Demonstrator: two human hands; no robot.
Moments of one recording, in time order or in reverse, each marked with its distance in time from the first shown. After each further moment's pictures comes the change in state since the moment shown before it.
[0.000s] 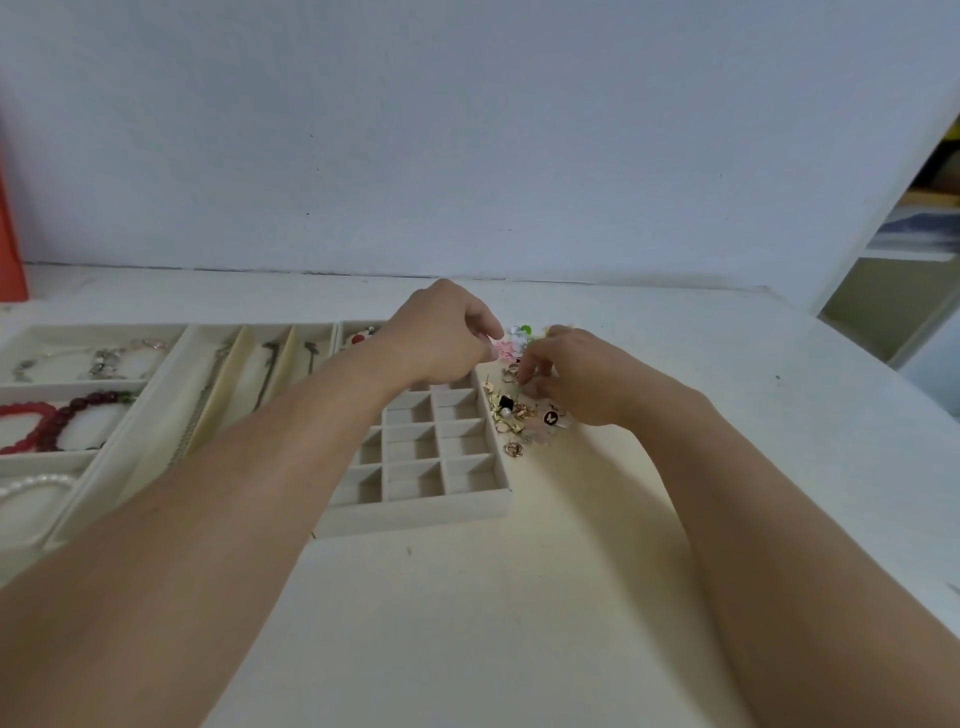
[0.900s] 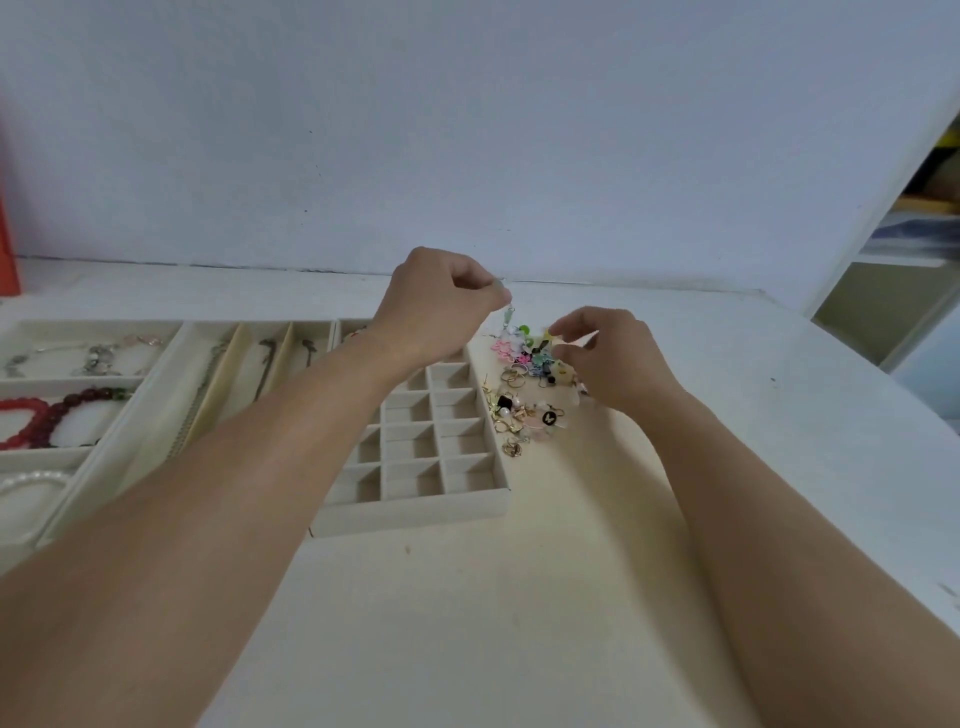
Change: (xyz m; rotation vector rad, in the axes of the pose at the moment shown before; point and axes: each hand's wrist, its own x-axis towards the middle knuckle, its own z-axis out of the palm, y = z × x) left_hand -0.003 0.013 -0.006 -0.290 0.222 0.017; right_hand -0.002 0.020 0.002 0.422 0.393 0.231
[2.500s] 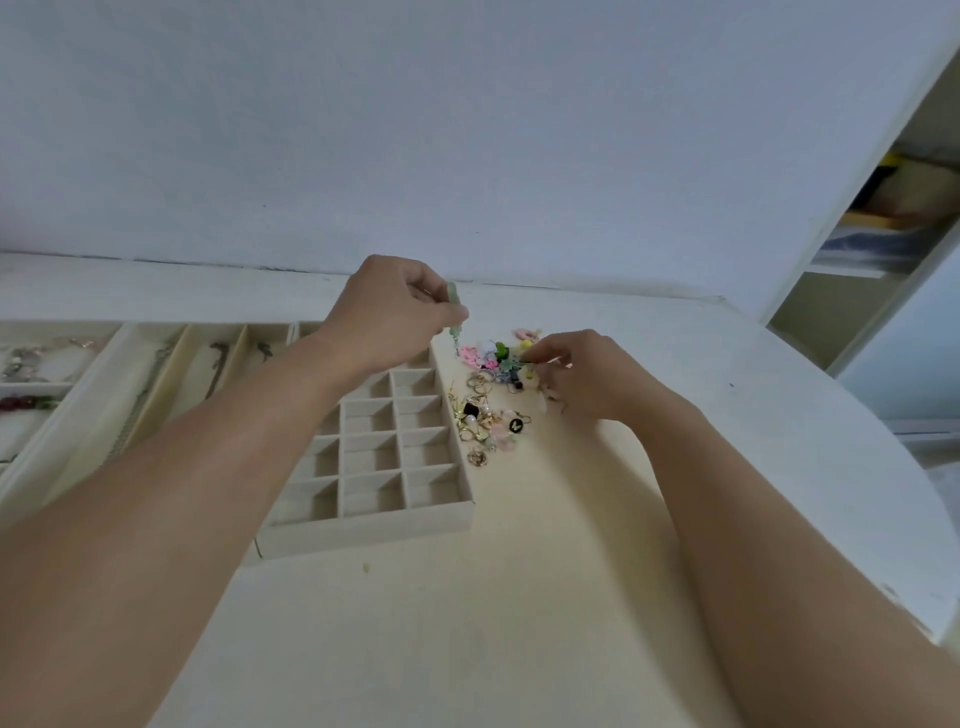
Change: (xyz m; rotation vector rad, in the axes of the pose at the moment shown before) left_hand 0.003 -0.006 -0.005 -0.008 -0.032 -0.077; right_hand 0.010 0.023 -0.013 -0.123 -0.226 -0.006
